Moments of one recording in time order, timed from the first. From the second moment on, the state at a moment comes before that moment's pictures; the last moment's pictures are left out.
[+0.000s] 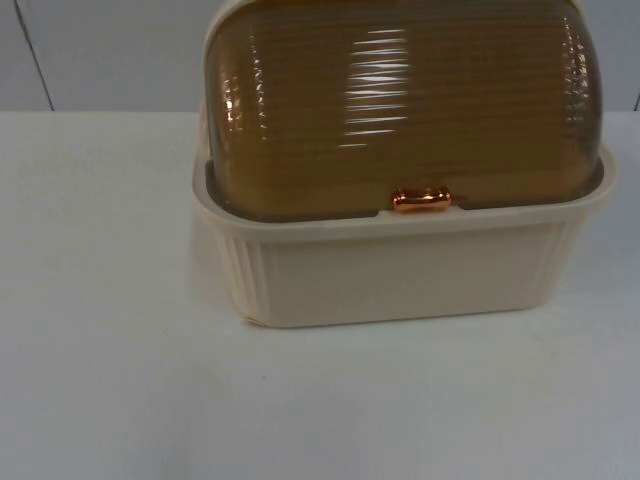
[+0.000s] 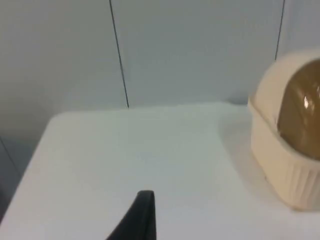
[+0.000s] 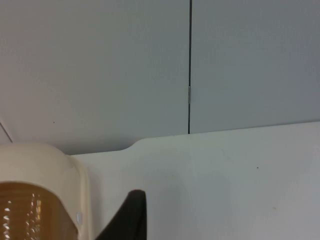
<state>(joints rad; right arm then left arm) 0.05 0.00 -0.70 -0.05 1.13 0.03 0.01 0.00 -0.71 -0.07 1.07 0.07</state>
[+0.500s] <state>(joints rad) 0.05 0.00 -0.56 -0.06 1.12 0.03 0.01 0.00 -0.52 -0.07 1.07 0.07</state>
